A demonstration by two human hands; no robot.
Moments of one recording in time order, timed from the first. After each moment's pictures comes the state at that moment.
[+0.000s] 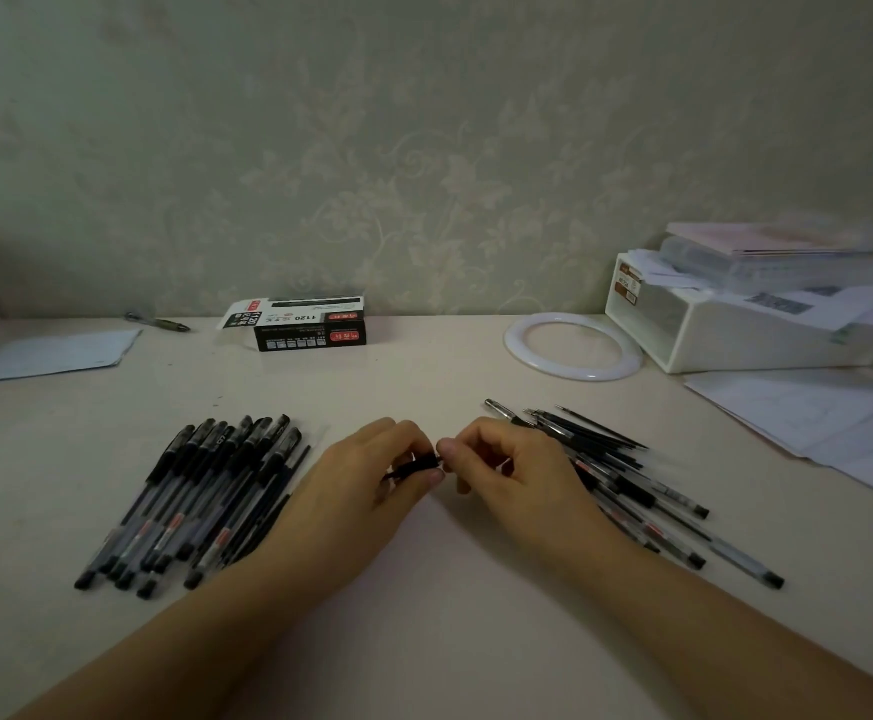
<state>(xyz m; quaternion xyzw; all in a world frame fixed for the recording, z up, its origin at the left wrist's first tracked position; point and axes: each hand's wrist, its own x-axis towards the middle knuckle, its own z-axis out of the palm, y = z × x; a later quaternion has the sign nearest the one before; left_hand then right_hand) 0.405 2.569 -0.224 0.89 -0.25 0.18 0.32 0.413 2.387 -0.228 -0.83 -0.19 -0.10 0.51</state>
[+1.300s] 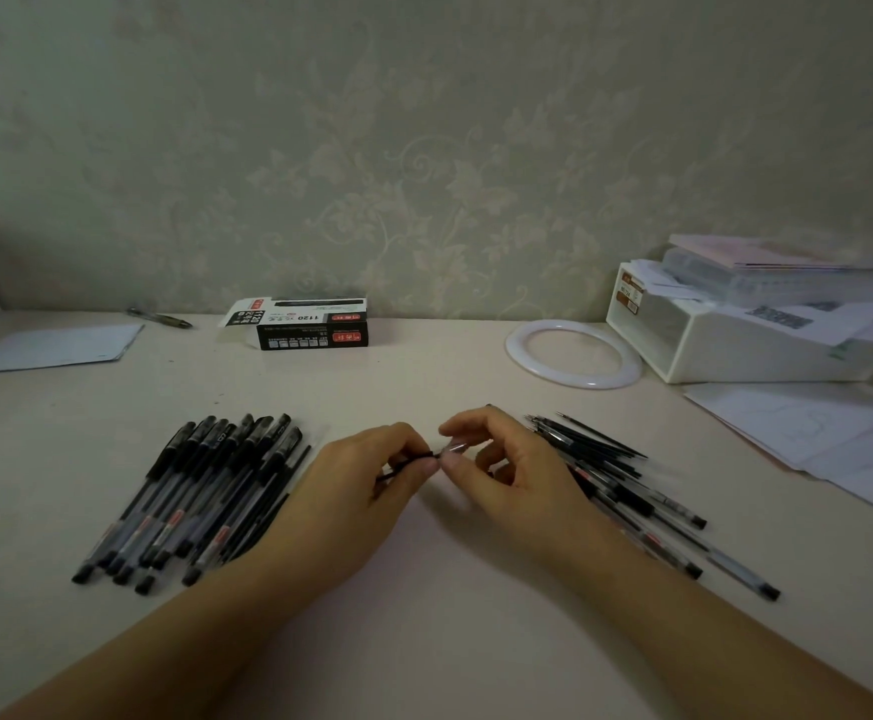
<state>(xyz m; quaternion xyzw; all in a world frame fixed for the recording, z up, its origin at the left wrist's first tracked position) 0.403 2.568 -0.221 0.89 -0.23 0.18 0.35 0.417 2.384 -0.232 -0.82 -0.20 -0.08 0.53</state>
